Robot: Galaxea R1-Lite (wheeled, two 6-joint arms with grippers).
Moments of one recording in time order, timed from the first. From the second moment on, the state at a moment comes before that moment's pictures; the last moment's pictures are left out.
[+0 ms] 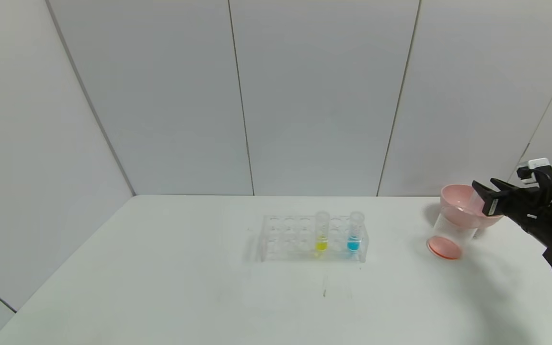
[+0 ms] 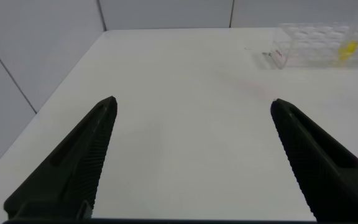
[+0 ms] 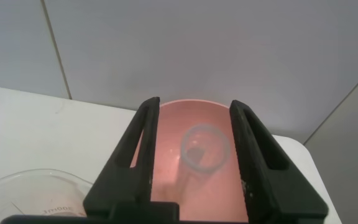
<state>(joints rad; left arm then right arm) 0.00 0.00 0.00 0.00 0.00 0.00 -0.28 2.18 -0.82 -1.36 0.32 -0.13</state>
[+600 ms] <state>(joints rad) 0.00 0.00 0.00 0.00 0.00 0.00 -0.29 2.07 -0.82 -1.31 0.32 -0.12</state>
